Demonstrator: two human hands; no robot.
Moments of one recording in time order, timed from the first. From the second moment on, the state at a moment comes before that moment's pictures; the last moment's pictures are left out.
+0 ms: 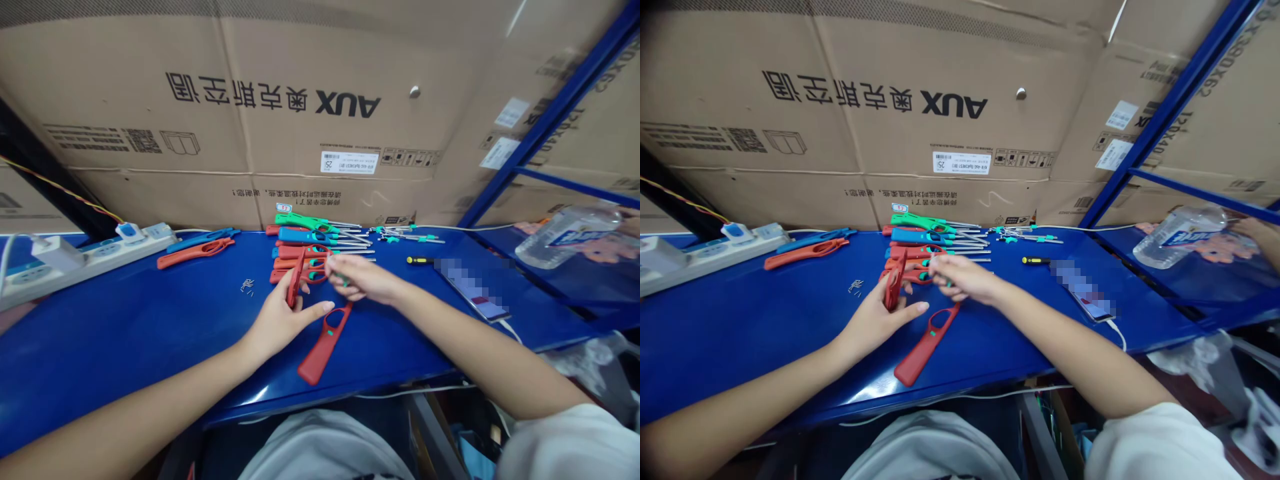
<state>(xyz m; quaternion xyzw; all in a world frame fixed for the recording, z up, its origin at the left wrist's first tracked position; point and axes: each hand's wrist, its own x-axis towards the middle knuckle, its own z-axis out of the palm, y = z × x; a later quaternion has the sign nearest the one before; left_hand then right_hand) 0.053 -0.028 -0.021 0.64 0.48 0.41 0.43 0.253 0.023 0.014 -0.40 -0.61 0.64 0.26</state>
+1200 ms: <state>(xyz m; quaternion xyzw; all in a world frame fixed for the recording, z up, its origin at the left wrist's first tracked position) 0.021 0.002 -0.012 0.83 0.42 0.27 0.26 0.268 0.020 0.007 -0.31 -0.91 0.26 0.05</state>
